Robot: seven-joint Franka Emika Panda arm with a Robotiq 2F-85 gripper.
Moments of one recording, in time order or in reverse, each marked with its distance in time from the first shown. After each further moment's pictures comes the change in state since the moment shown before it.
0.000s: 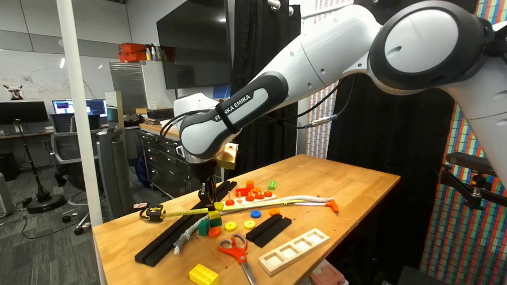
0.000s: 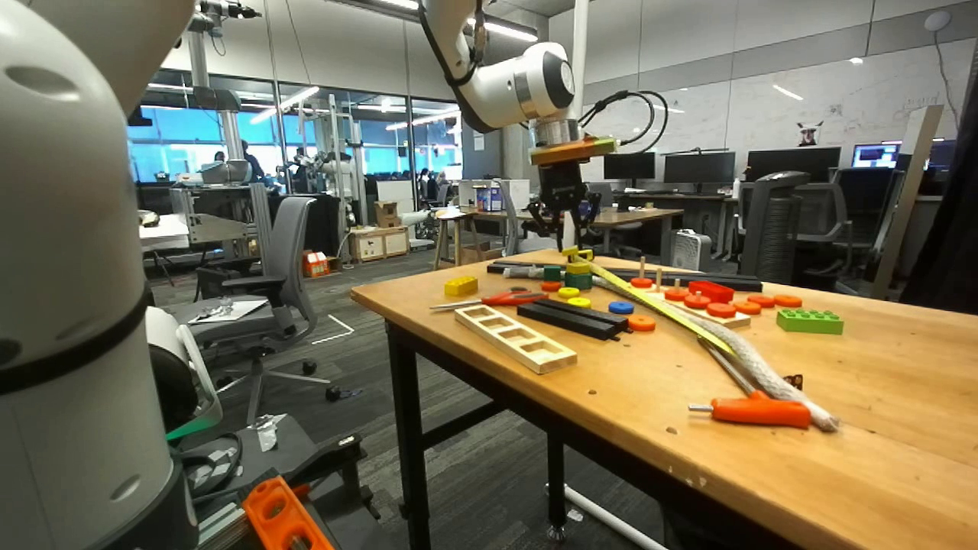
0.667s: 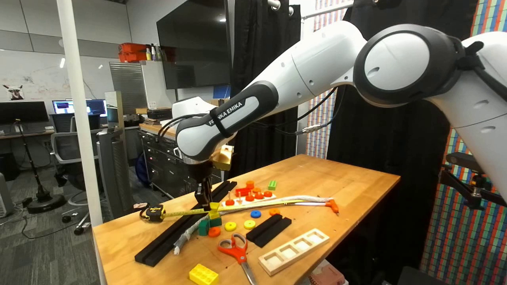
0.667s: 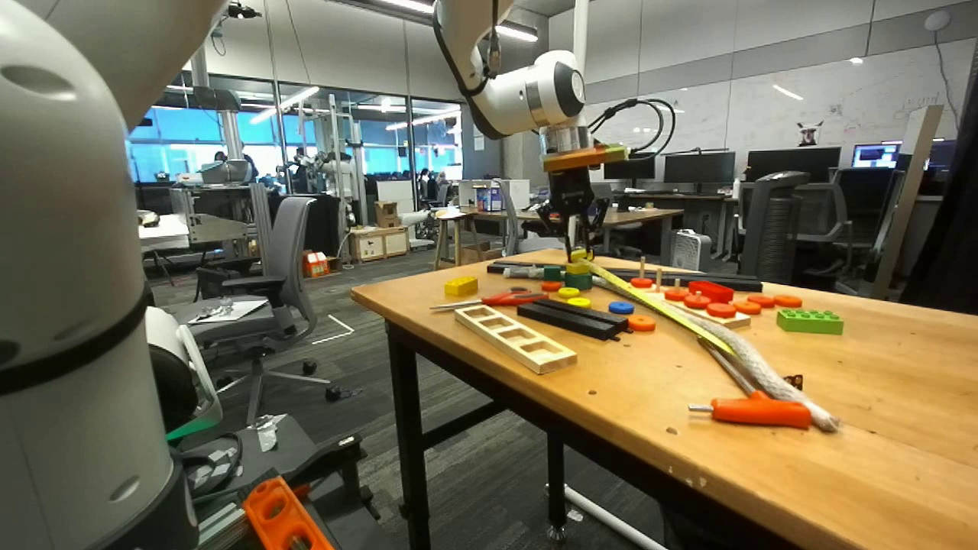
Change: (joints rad) arm -0.007 0.085 0.000 0.110 0.007 -0.011 -0.038
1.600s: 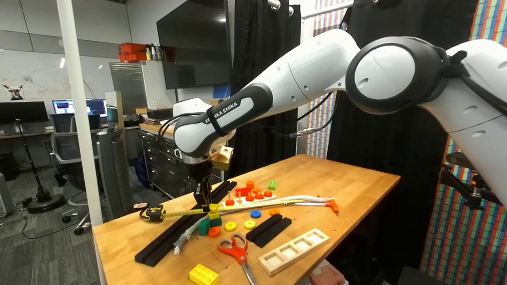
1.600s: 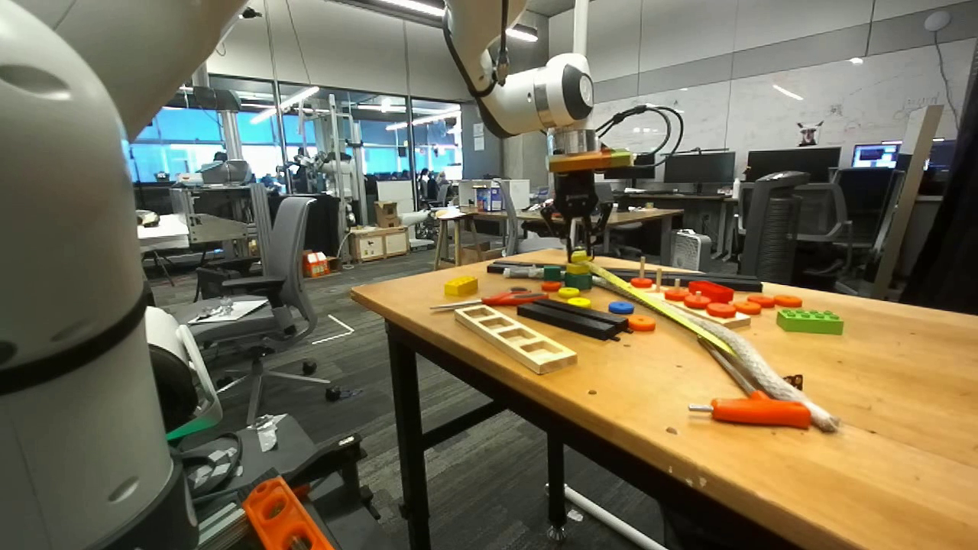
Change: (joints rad) arm -0.011 0.050 0.002 0.080 0.052 -0.061 -0.023
